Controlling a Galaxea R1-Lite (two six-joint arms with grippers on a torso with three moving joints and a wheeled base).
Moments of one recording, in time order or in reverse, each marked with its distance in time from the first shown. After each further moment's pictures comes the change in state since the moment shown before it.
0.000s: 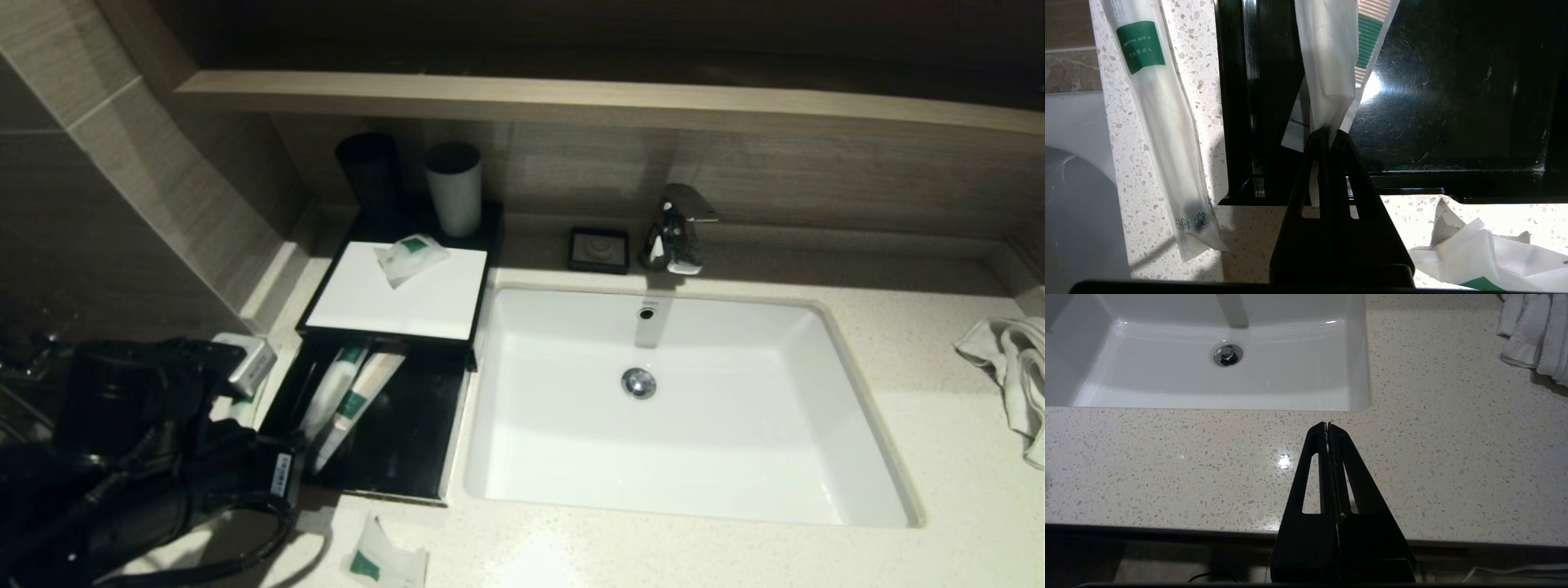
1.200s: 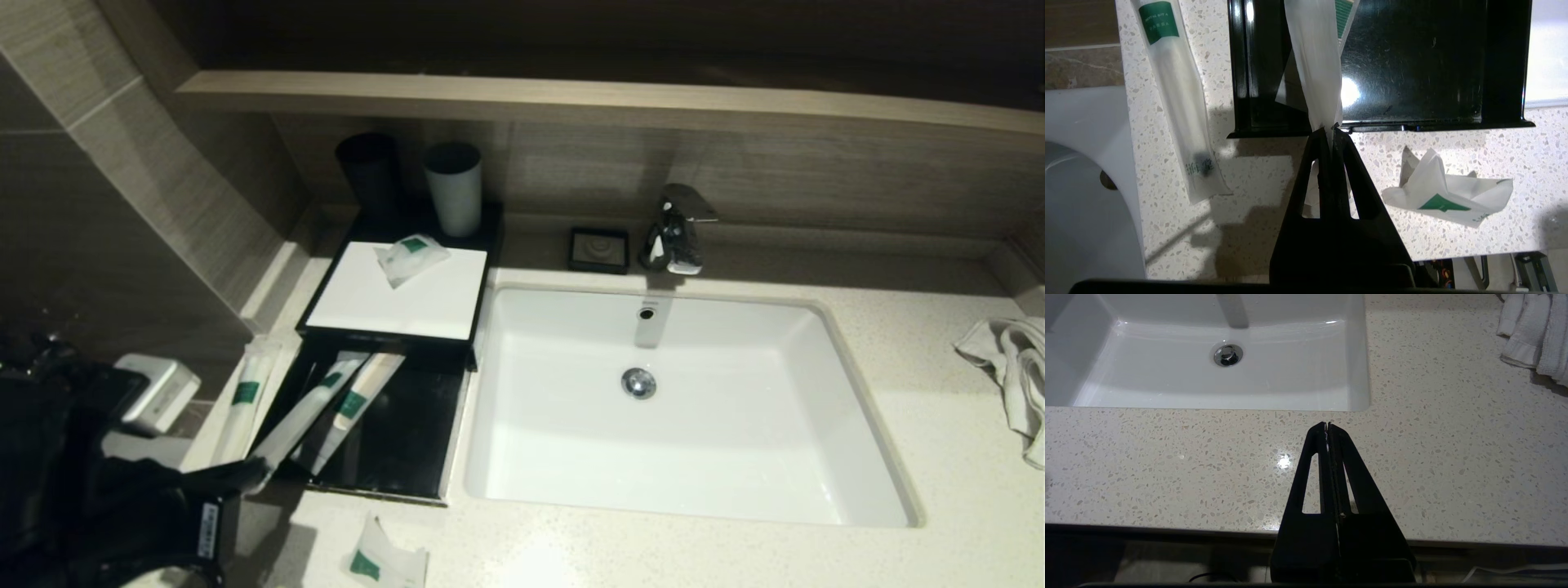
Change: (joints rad) left arm -0.058 -0.257 0.051 0.143 -0.003 -0.041; right arm 0.000 0.000 0.000 0.000 0.000 0.000
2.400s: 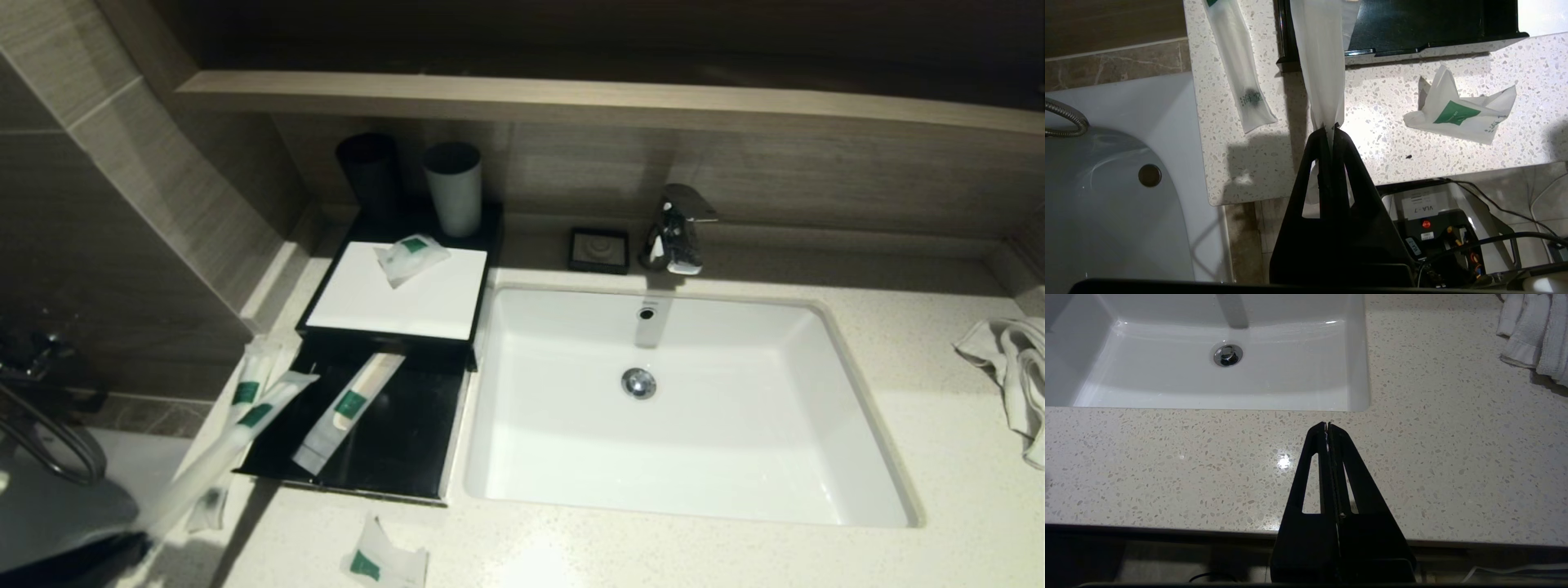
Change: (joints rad) left arm 0.000 -0.409 0.002 0.354 0.016 0.089; right arm 0.000 0.000 0.000 0.000 0.000 0.000
